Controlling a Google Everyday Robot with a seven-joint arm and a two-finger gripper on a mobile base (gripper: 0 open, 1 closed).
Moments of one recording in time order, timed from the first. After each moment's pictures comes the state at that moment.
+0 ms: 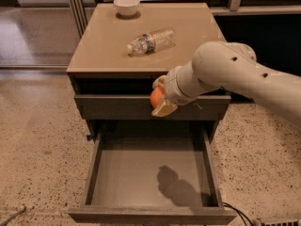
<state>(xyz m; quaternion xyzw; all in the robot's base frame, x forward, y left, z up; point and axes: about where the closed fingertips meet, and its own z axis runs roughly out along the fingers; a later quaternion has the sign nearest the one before) 0.586 -0.029 0.789 -0.69 0.64 0.01 0.34</state>
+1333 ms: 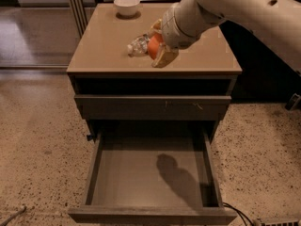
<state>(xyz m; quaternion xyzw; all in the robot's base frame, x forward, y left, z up) 0.647 -0.028 0.924 -0.74 0.57 -0.07 0.36</state>
